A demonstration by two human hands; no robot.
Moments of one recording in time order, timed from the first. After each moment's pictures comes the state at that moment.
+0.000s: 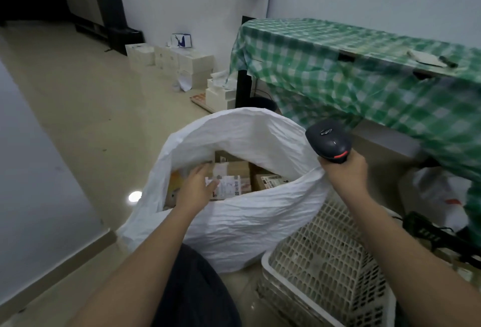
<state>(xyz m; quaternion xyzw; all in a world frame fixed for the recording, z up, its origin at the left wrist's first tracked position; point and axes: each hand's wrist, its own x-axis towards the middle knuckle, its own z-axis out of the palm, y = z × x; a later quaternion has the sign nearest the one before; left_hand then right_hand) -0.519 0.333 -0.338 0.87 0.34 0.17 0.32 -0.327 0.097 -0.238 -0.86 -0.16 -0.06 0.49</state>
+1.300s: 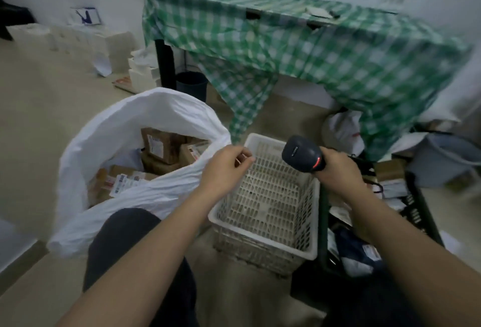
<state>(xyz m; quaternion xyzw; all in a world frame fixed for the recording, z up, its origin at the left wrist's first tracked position) -0.471 0.132 -0.291 0.89 0.08 0.19 0.40 -0.356 -0.097 -0.272 -0.95 -0.24 -0.05 0.17</state>
